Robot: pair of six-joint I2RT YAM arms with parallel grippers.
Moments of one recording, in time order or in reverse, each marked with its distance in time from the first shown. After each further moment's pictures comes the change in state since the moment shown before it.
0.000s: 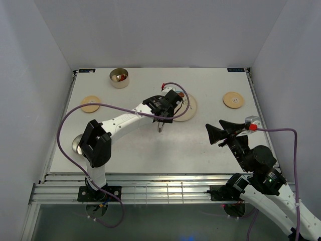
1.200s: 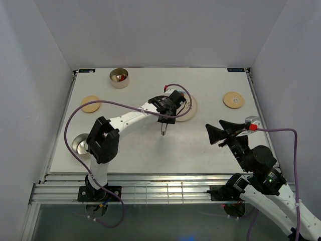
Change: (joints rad) left arm 0.000 0.087 0.054 -0.030 0.026 -0.048; right arm 0.000 -0.001 0.000 -0.001 -0.002 0.000
